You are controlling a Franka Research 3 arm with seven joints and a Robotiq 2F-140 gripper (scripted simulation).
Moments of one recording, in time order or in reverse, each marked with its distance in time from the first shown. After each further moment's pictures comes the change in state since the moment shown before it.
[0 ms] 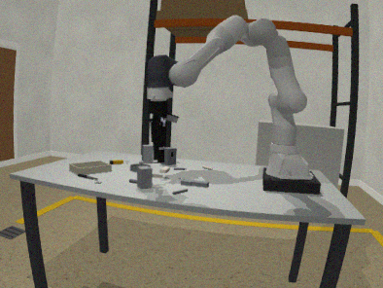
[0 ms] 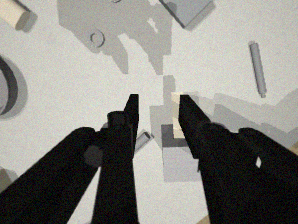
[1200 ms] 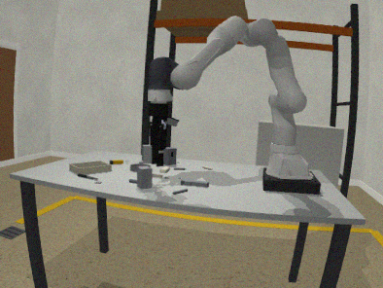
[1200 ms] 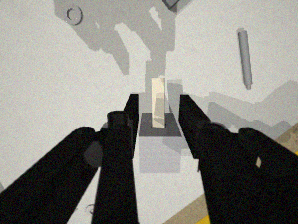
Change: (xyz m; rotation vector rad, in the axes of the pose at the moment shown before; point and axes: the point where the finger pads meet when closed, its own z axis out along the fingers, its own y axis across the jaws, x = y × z) arm -0.015 0.024 0.009 -0.031 -0.051 -0.057
